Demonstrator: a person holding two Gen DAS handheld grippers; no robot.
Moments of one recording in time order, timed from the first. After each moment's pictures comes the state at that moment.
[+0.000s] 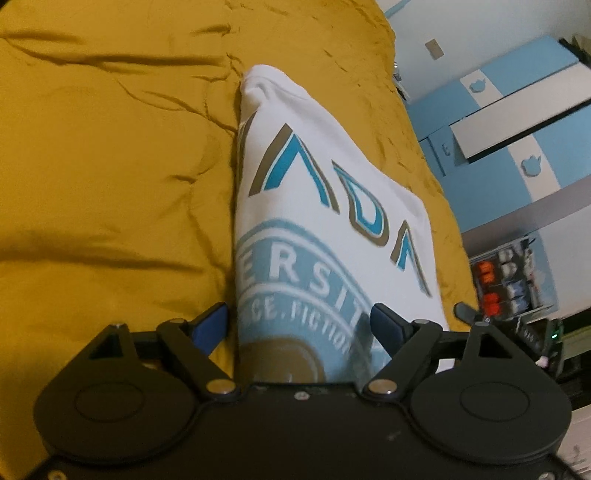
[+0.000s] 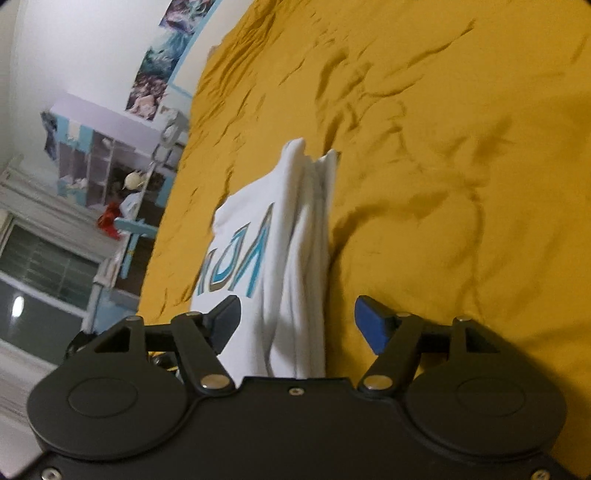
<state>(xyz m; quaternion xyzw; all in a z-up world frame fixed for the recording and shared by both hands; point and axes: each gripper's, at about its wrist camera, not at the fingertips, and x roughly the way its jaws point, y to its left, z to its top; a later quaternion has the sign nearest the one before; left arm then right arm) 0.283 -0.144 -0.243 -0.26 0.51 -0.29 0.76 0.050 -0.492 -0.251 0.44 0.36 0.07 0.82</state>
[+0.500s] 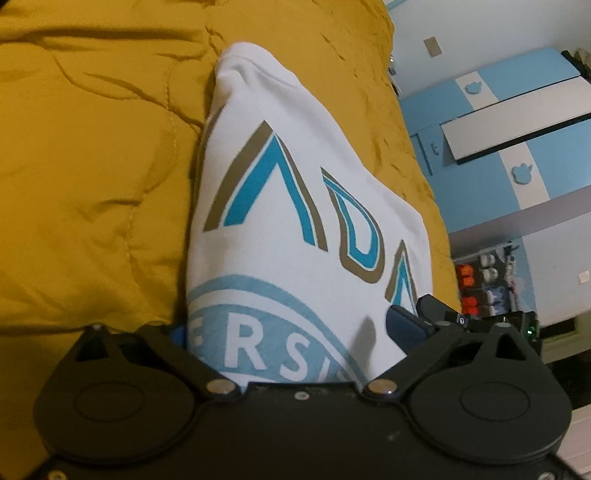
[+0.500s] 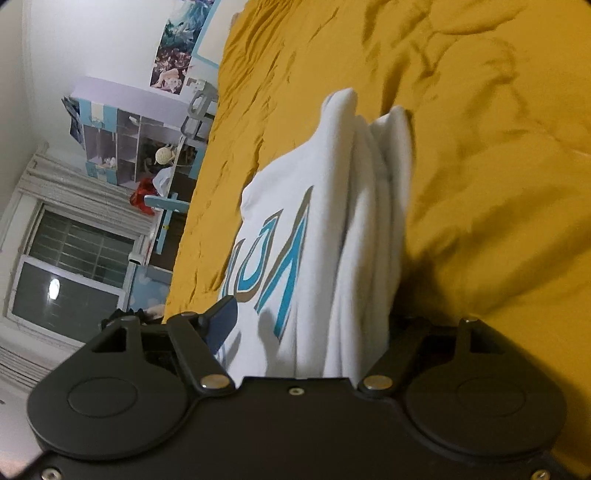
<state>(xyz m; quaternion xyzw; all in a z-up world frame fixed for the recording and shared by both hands) 0.320 -0.178 -0.261 -0.29 0.53 -0.31 0.74 0.125 -0.463 -0.280 0.46 0.37 0.14 0.79</state>
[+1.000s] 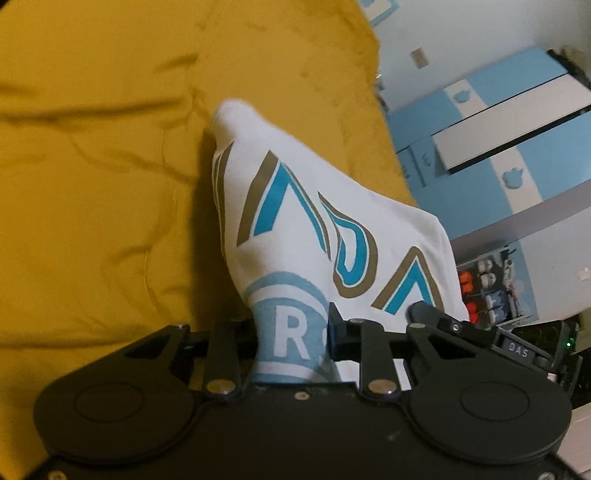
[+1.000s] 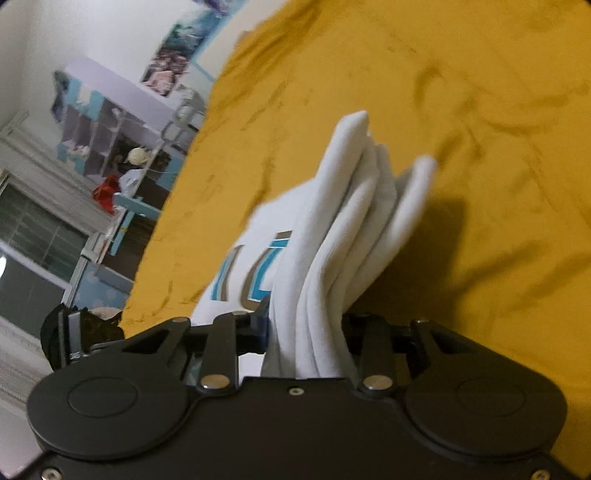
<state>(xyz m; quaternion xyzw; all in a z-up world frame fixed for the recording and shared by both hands) 0.315 -0.149 -0.199 -0.28 0.49 -0.32 0.76 0.117 -0.419 -0.188 0.37 0.36 0.07 0.86</state>
